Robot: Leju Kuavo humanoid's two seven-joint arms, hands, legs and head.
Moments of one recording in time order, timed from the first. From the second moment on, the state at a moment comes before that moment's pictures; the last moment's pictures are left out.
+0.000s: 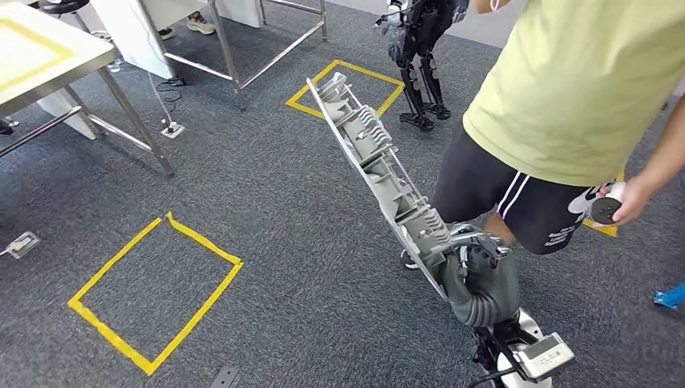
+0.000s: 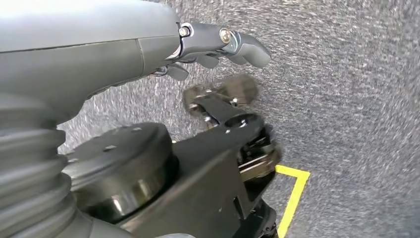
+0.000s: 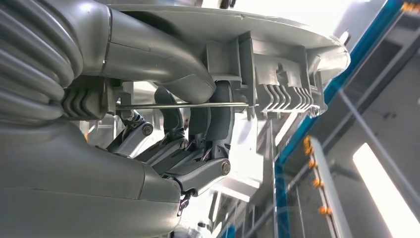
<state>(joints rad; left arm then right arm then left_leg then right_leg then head) -0.09 -0.09 0.03 -0.20 0.00 -0.08 -0.32 -0.02 0.01 0.24 -1.78 0.22 0.07 -0.69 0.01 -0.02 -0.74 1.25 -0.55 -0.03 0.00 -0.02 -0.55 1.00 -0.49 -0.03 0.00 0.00</state>
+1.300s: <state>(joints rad) -0.12 -0.07 0.06 -0.20 -0.01 -0.06 -0.28 0.00 0.02 0.21 -1.82 0.26 0.08 -0.69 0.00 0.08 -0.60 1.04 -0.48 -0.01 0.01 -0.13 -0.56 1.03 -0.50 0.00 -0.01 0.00</state>
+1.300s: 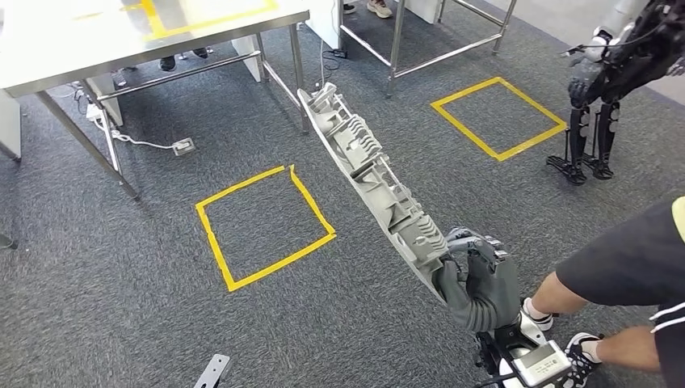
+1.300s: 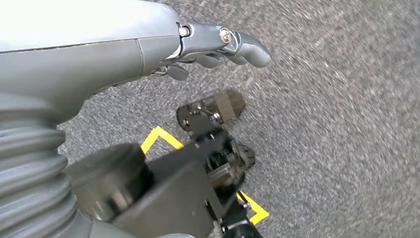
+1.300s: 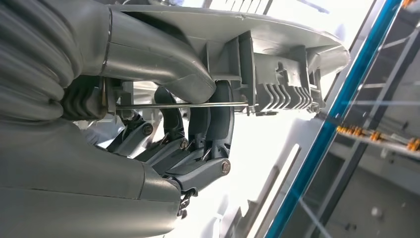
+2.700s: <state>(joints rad) -0.09 -0.08 0.09 -0.20 -0.02 -0.07 -0.28 -0.01 0.04 0.22 -1.84 0.27 0.12 -0.67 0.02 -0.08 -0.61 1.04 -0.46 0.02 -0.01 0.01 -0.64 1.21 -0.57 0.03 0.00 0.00</state>
